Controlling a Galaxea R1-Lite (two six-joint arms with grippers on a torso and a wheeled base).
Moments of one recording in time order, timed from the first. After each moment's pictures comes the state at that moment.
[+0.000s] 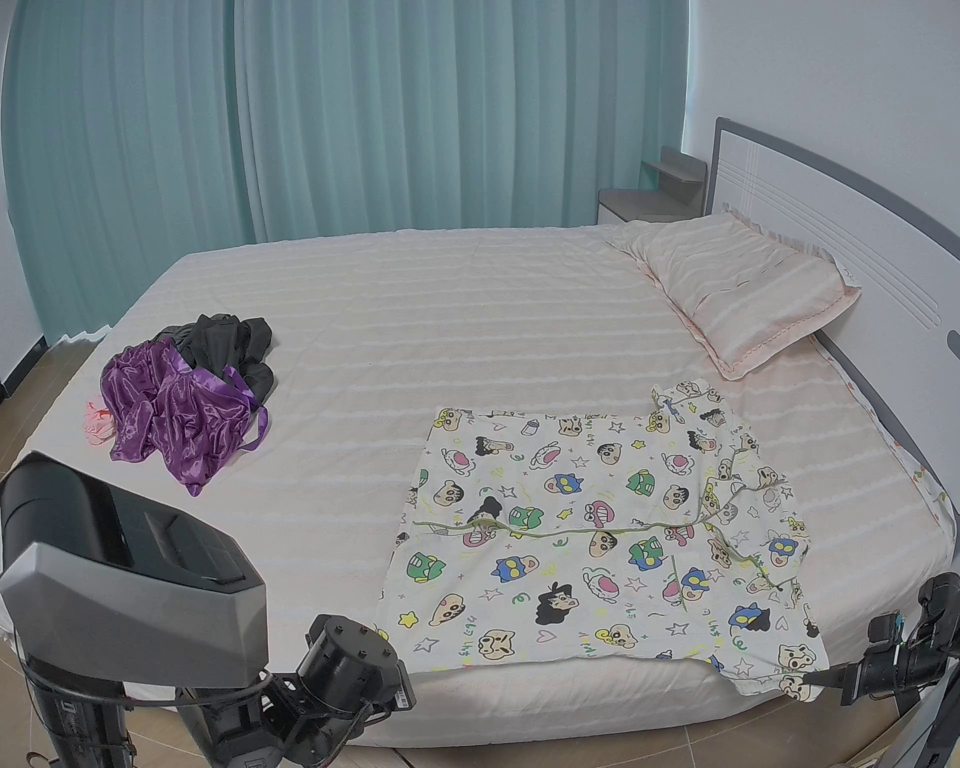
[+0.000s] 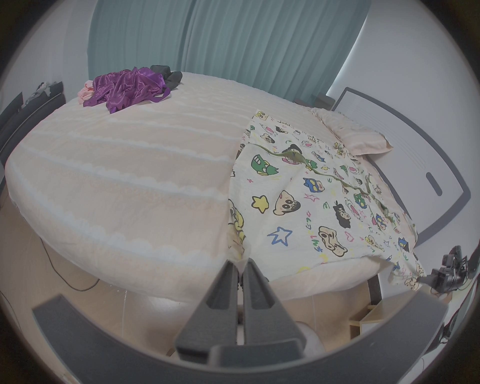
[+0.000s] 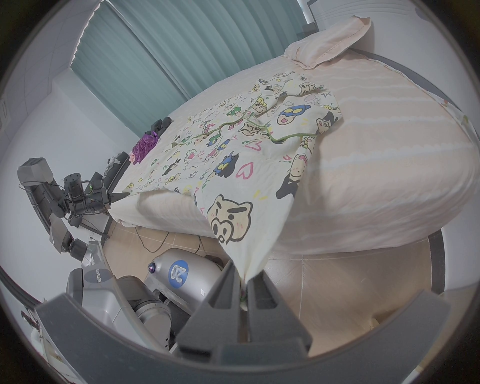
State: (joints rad) left arm -0.75 2.21 -0.28 -1.10 0.38 -0.79; right arm -0.65 2.04 -0.02 -0.66 0.75 -0.69
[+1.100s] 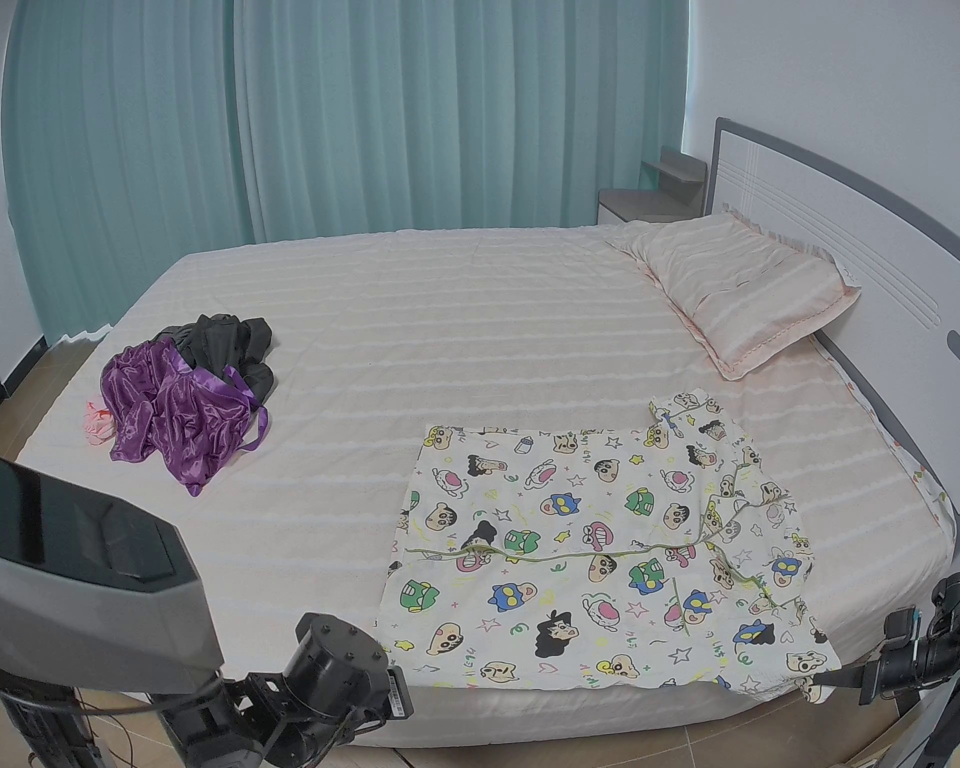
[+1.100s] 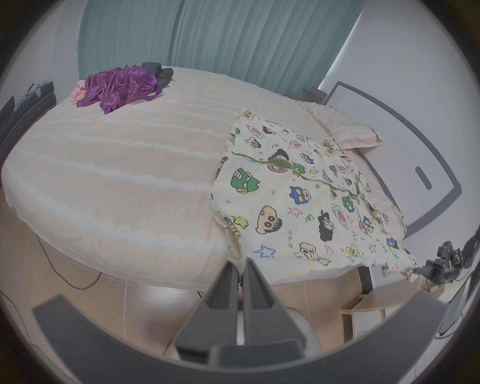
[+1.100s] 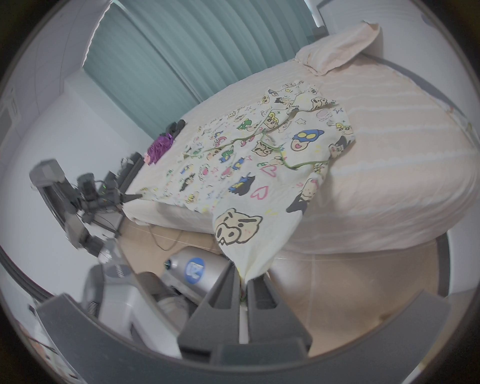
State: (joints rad) left arm -0.78 2.08 -0.26 -0.99 0.33 -0.79; right arm -0.72 1.88 -0.13 -0.23 0.83 -0.87
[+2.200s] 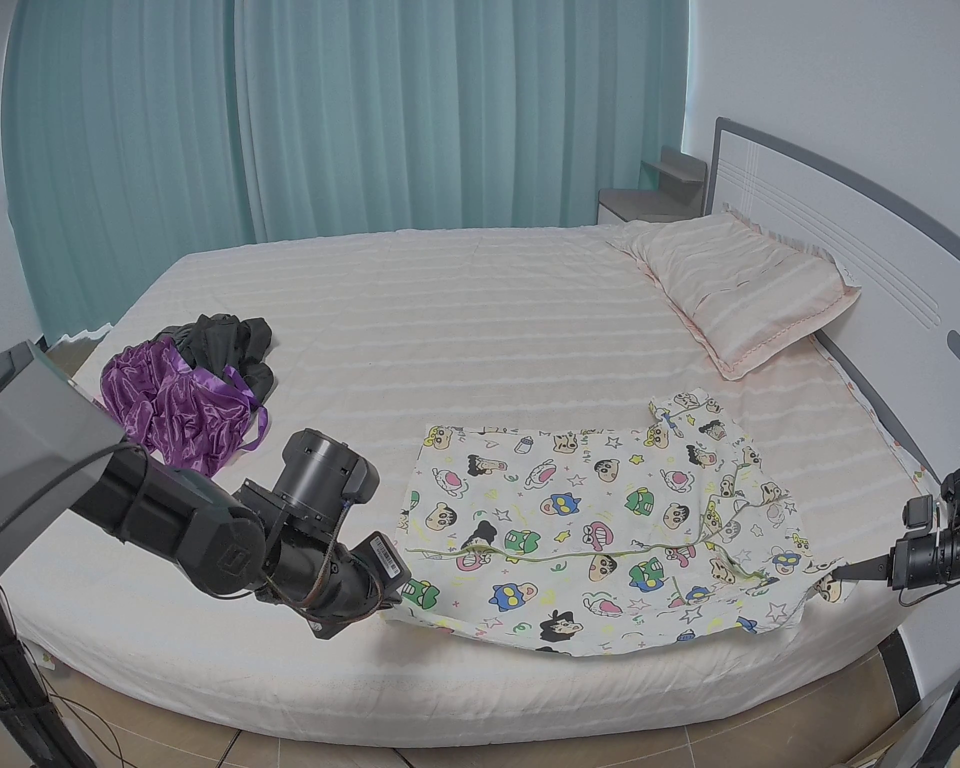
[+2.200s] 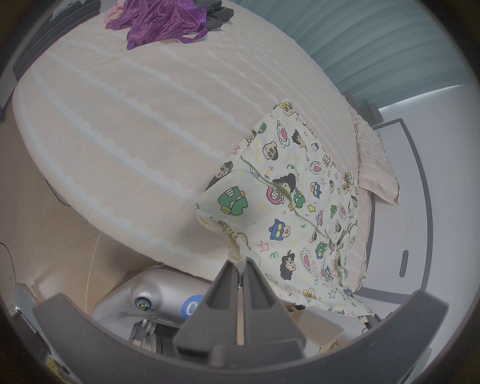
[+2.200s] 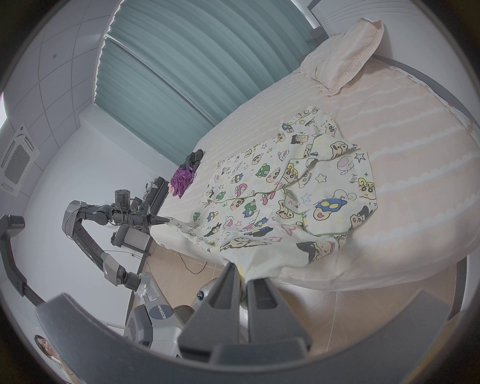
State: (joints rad) left arm -0.52 1.95 -0.90 -0.05 -0.08 -1.09; right arm -0.57 1.79 -0.65 0.26 0.99 -0.58
